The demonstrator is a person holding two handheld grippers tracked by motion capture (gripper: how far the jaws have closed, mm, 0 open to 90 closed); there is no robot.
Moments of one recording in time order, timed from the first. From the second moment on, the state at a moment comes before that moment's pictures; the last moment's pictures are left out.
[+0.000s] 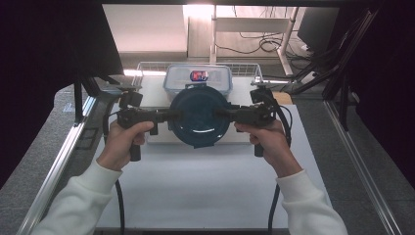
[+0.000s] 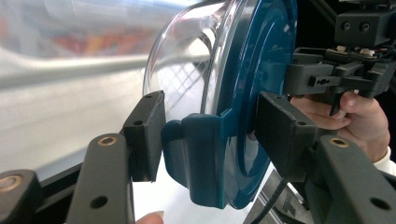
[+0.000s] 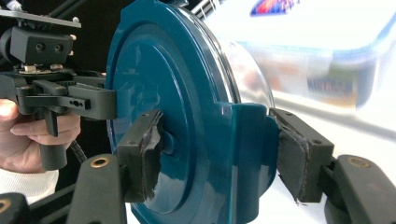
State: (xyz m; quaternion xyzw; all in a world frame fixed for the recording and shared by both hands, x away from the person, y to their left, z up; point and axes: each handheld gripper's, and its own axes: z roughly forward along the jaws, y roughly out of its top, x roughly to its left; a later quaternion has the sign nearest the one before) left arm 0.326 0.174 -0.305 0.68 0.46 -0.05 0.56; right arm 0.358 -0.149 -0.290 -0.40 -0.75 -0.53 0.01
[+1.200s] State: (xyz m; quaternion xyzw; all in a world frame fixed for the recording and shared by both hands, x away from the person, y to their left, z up) left arm 0.439 0.194 -0.241 0.67 0.47 -0.08 0.56; right arm 0.458 -0.131 -0.219 -0.43 -0.73 -0.54 0.02
